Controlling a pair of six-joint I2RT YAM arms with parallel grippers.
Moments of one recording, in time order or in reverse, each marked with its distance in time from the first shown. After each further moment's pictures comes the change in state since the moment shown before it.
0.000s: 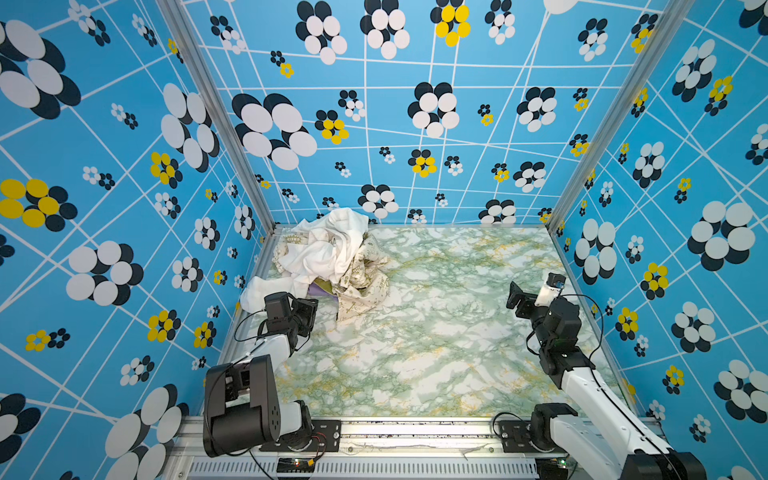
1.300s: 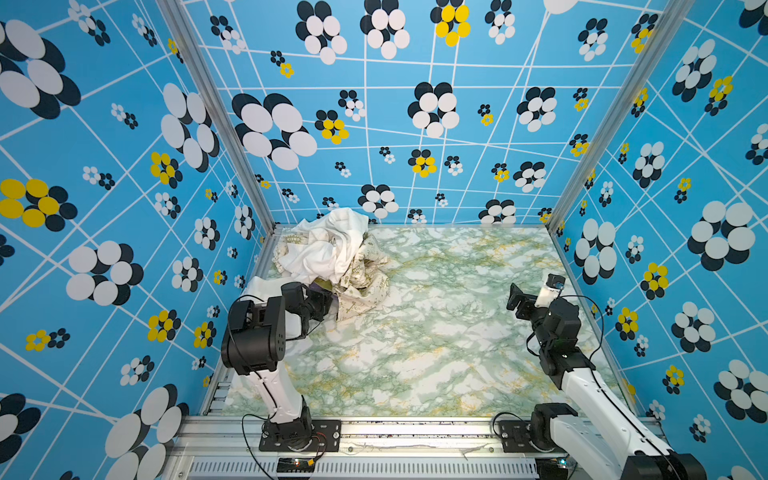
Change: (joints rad) left arm -0.087 0.460 0.128 0.440 0.111 -0.175; right arm 0.000 -0.008 -0.003 -0.024 0.011 -0.005
